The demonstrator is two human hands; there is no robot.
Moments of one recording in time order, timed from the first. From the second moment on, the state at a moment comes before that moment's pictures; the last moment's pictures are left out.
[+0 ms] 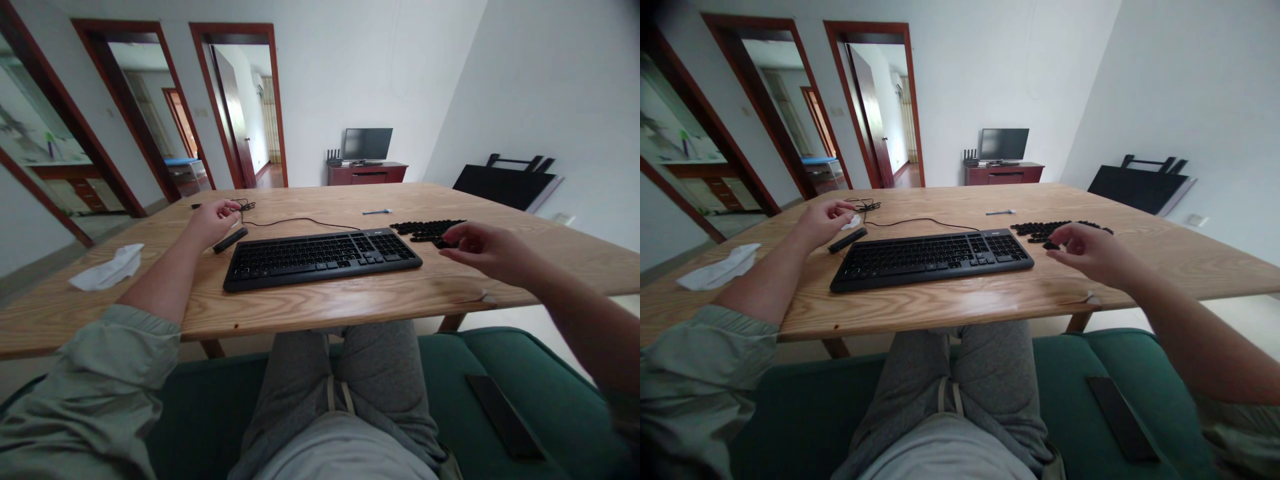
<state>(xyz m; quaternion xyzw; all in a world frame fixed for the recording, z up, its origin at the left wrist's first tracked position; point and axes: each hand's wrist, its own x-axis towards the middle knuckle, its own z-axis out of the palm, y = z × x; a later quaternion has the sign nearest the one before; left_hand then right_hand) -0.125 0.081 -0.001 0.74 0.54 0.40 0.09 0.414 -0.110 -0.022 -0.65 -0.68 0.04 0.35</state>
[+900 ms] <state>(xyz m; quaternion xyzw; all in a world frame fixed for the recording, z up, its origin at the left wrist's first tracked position) -0.123 0.077 -0.001 0.78 0.51 0.36 0.05 0.268 -0.059 -0.042 -0.46 -0.81 0.07 0.35</state>
